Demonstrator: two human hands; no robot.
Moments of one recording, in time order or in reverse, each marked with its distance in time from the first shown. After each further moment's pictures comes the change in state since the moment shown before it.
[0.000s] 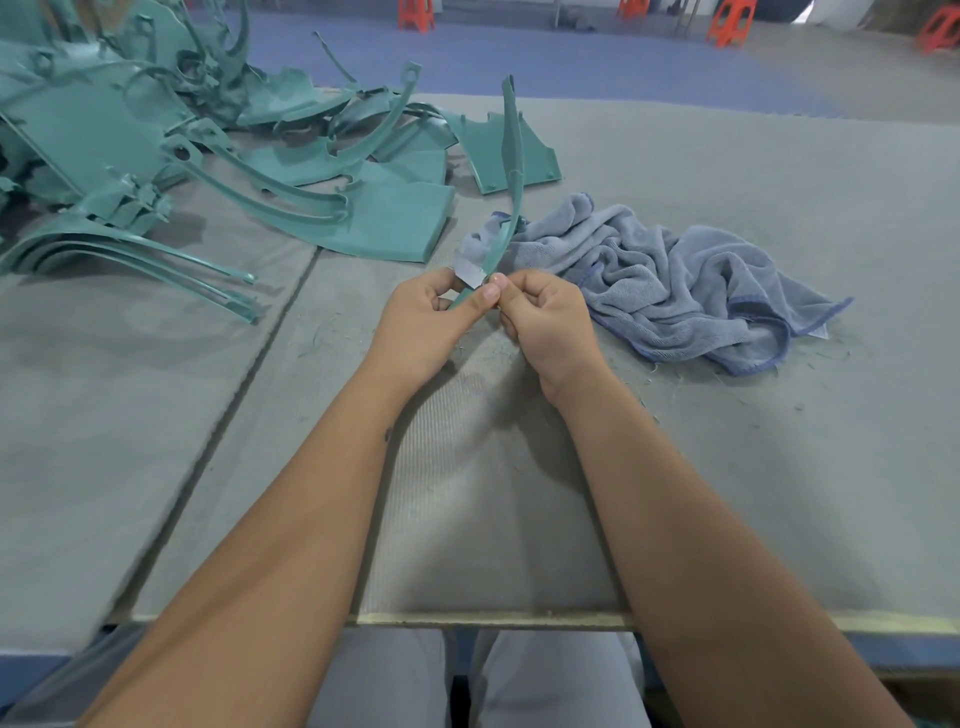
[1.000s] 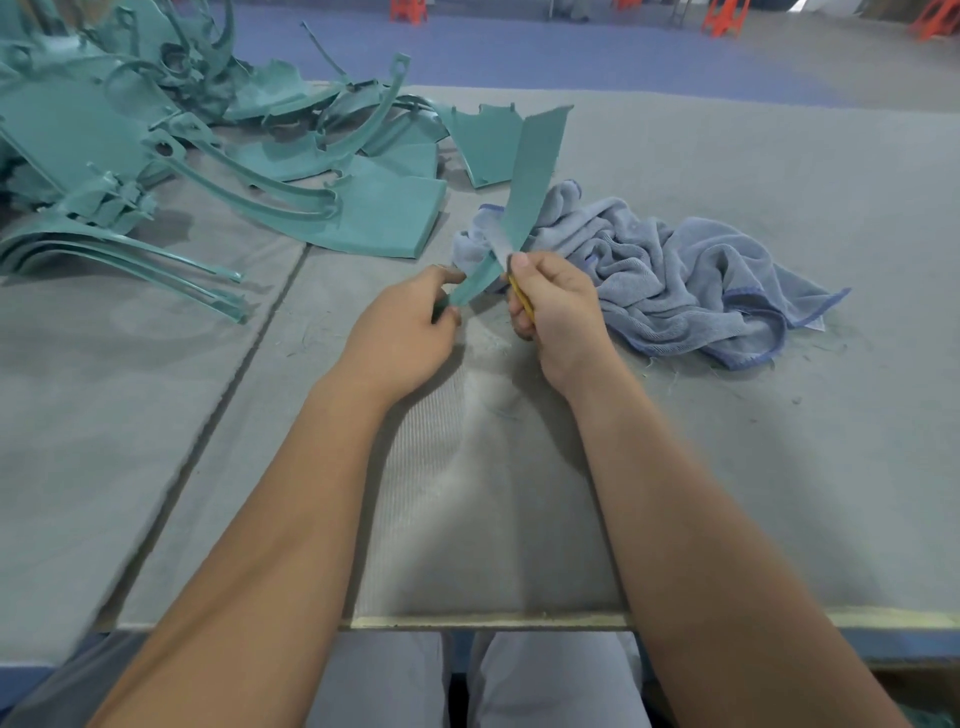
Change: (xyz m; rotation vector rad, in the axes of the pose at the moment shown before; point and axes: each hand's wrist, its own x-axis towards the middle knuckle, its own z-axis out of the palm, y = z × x) left_hand 0.003 -0.002 -0.013 0.724 -0.058 0.109; right_hand 0.008 -0.004 -0.013 0.179 0.029 0.098
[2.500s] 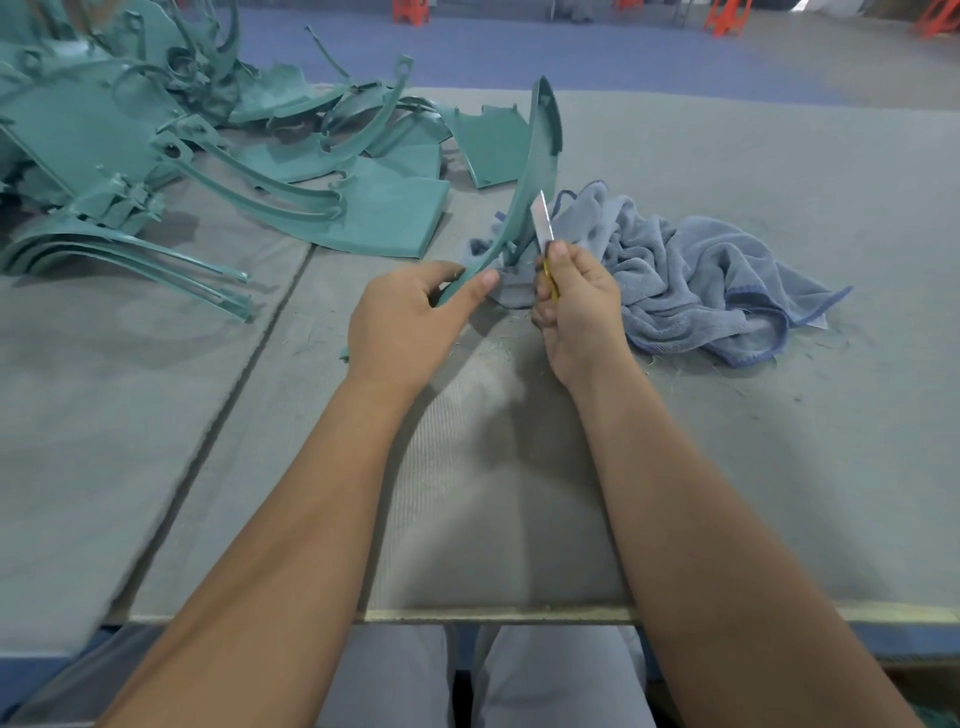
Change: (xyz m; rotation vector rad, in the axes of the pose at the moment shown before) left_hand -0.007 0.011 0.006 -0.239 0.309 -0.006; right_hand 0.007 0.003 -0.007 0.260 0.127 0.000
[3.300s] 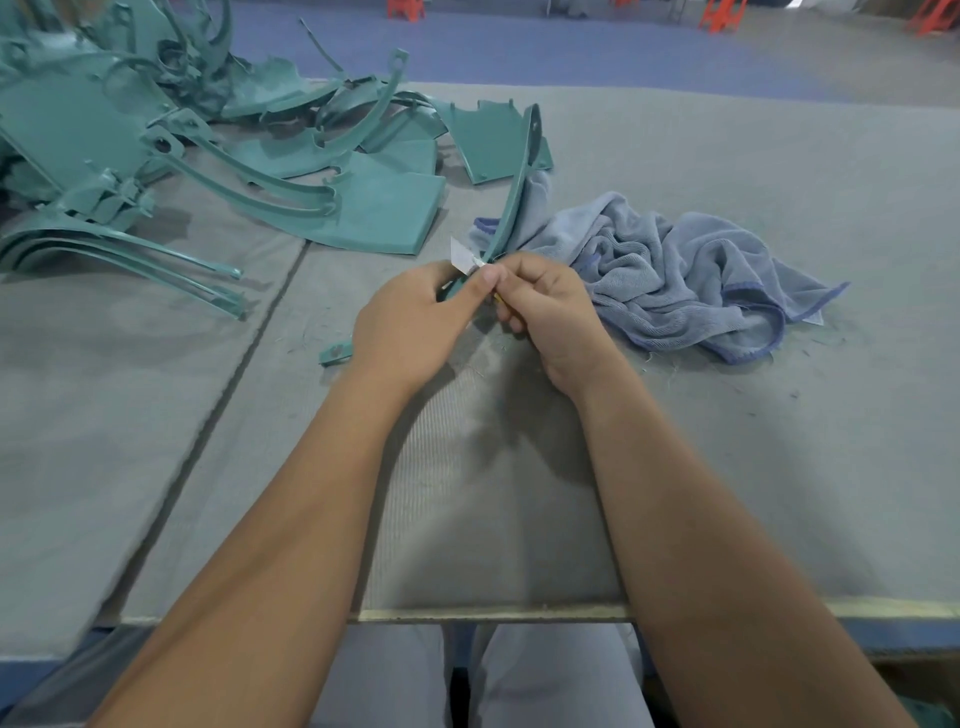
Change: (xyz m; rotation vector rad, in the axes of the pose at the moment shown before) left_hand 0.003 0.010 -0.001 0.181 -0.188 -0.100; right_hand -0.019 -0.008 0.006 -0.429 -0.328 -0.082
